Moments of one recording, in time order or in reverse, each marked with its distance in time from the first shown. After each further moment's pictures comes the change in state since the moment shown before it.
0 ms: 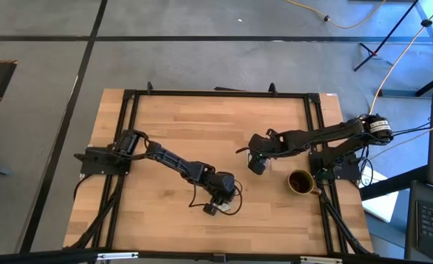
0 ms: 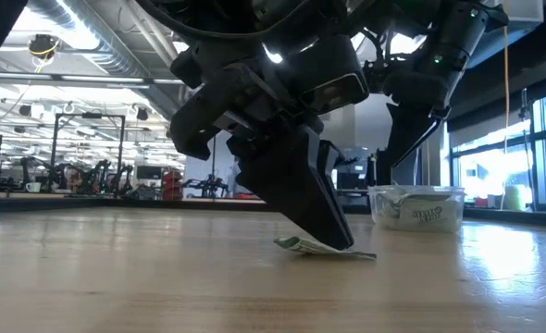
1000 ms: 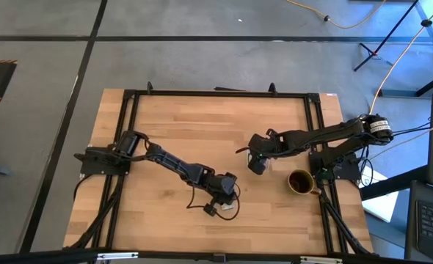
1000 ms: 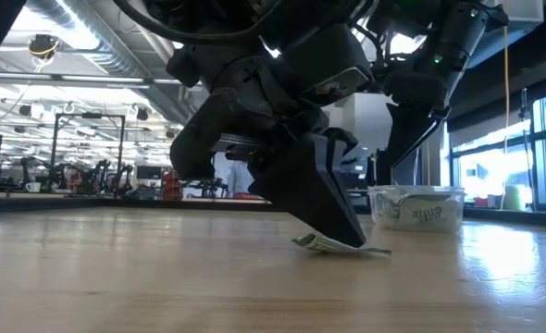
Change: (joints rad) left arm -0.014 -0.016 -0.002 0.060 -0.082 0.154; right arm 0.000 0.000 0.000 0.000 0.000 0.000
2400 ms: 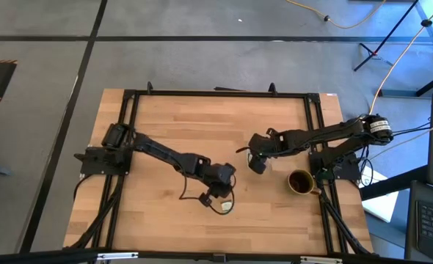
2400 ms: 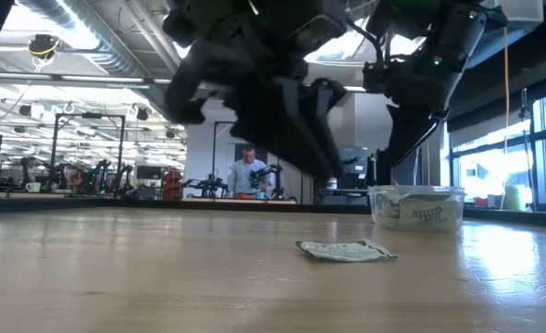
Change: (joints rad) left arm 0.035 -0.158 -0.003 -0.121 -0.010 0.171; right arm -0.009 0.000 -0.002 -0.004 0.001 -0.023
